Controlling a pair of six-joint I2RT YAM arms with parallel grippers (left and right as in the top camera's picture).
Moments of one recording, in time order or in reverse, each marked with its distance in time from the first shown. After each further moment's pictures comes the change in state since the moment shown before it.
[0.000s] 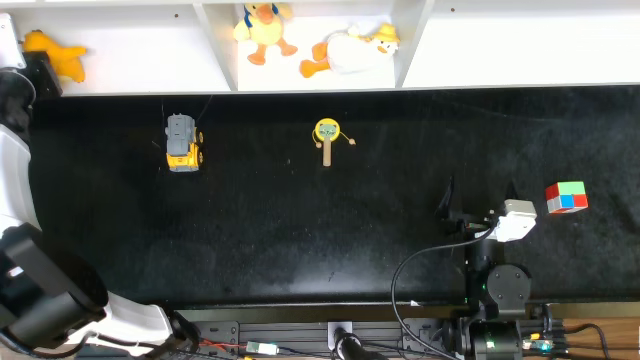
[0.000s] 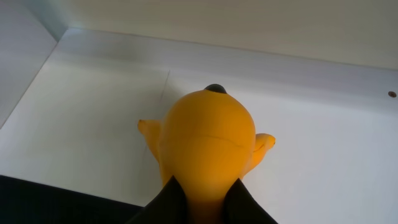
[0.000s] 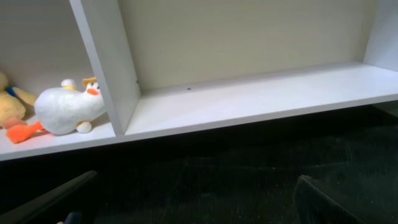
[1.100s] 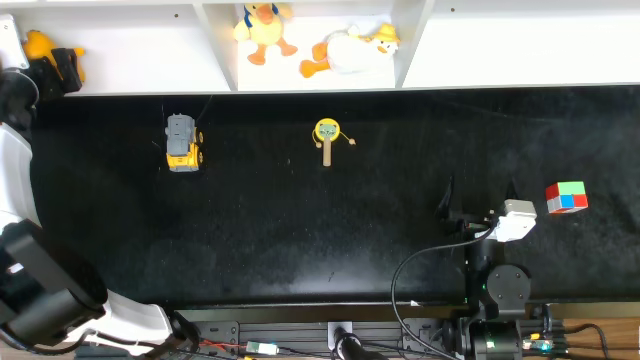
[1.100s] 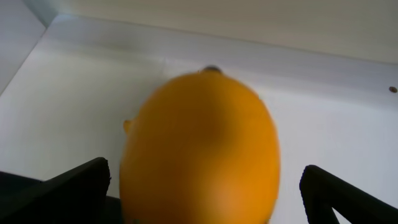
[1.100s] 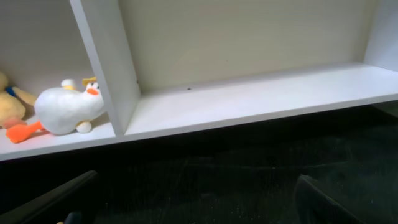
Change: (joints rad) left arm -0.003 0.009 0.001 -0.024 -0.001 -0.017; right arm 0.000 0.000 0.000 0.000 0.000 0.000
